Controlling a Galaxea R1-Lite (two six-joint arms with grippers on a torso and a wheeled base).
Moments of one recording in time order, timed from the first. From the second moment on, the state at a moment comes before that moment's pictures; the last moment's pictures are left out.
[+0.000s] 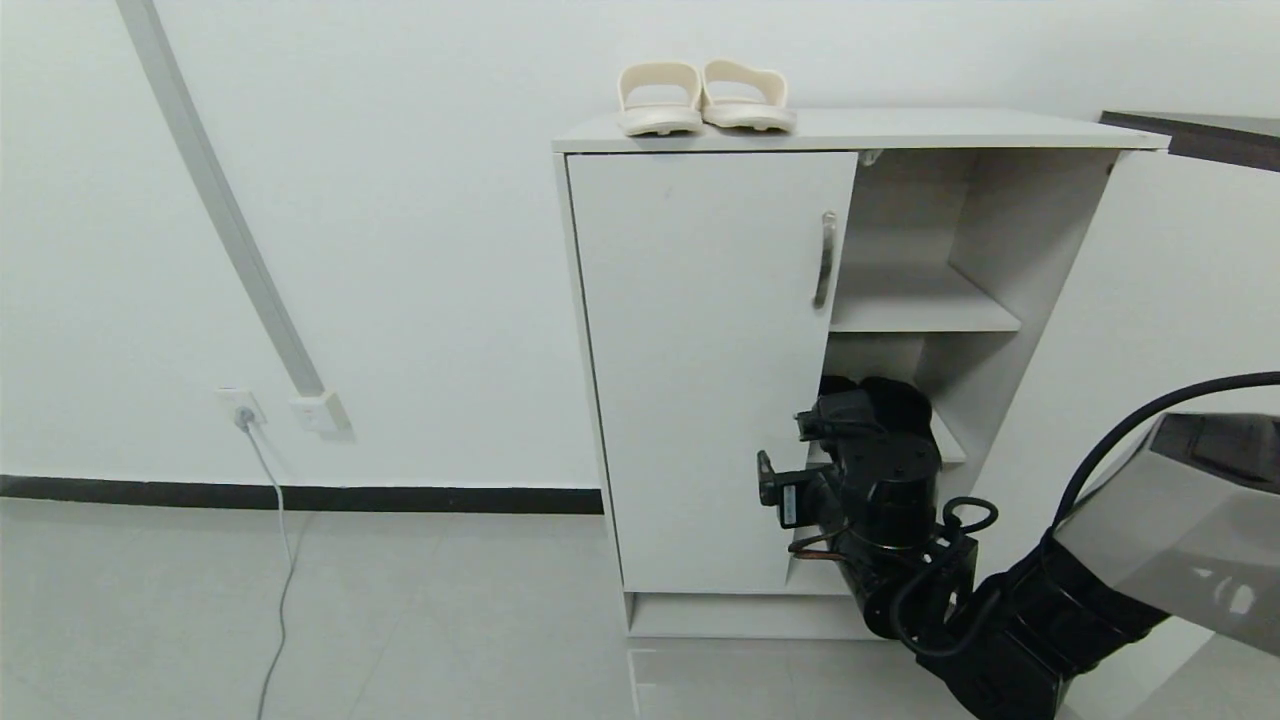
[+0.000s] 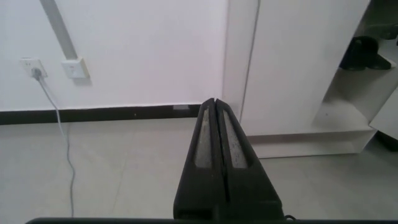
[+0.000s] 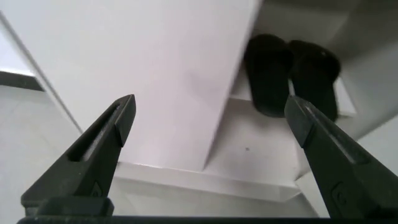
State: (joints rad) left arm 0.00 0.00 0.00 0.00 -0.03 0.01; right arm 0.73 2.12 -0.81 -1.19 -0.64 0.01
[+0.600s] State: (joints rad) left arm 0.00 0.00 0.00 0.00 -0.03 0.01; right arm 0.72 2.14 -0.77 -1.31 -0.63 -0.04
